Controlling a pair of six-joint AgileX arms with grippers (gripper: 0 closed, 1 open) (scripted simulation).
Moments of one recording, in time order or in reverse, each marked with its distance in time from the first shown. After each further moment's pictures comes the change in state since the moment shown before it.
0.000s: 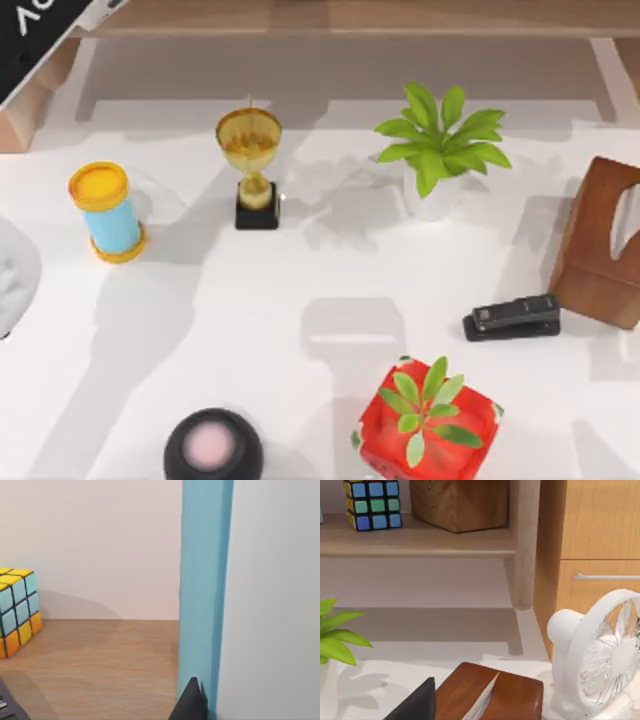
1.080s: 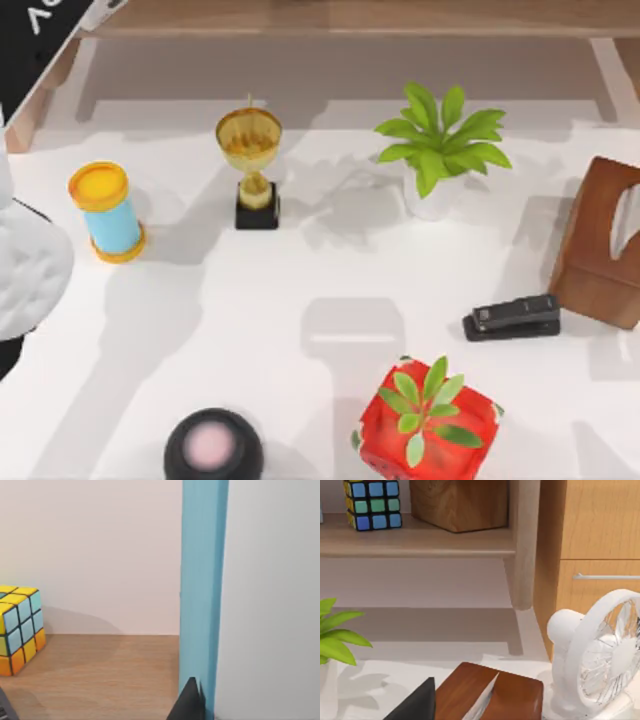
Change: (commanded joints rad) left arm -0.004 0.080 0.210 -0.130 0.000 0.001; right arm 0.000 0.000 0.000 0.000 0.000 0.000
